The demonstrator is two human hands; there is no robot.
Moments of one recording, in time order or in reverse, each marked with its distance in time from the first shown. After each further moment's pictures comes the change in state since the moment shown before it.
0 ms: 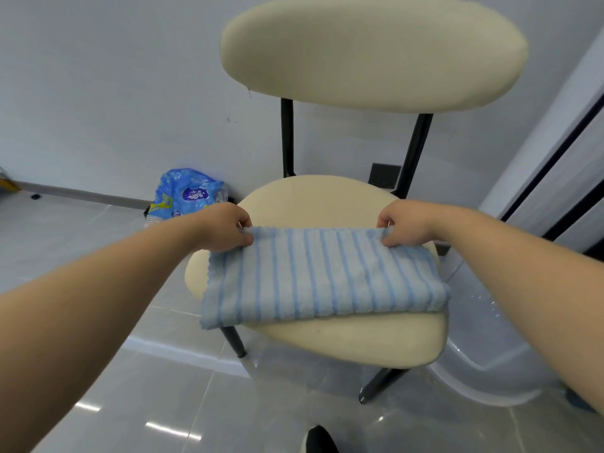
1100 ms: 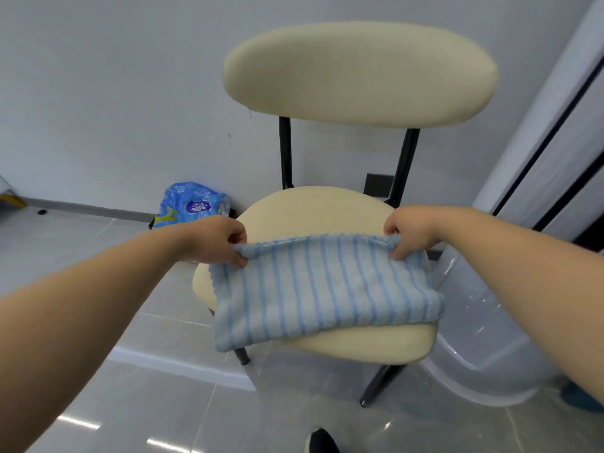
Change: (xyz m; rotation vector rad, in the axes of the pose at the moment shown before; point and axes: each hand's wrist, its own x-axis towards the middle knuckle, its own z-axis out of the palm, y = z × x) left_hand -0.028 -0.007 -0.022 0.047 -0.079 0.074; right_hand -0.028 0.004 -0.021 -0.247 -0.068 -0.015
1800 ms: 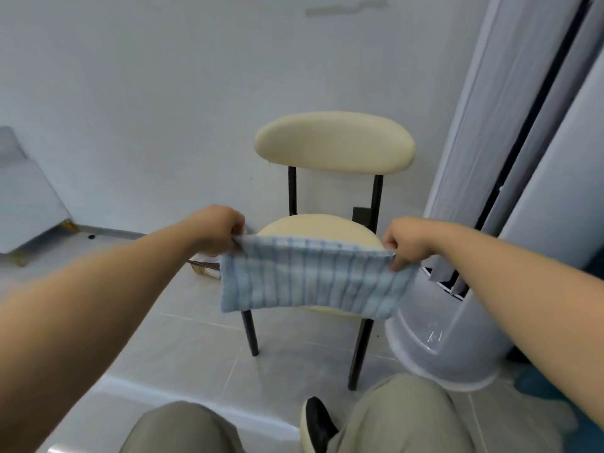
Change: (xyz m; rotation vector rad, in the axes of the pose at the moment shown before) left_hand -0.192 0.056 -0.053 0.383 0.252 0.020; right_hand -0.211 -0.028 -0.018 0.037 0.145 -0.004
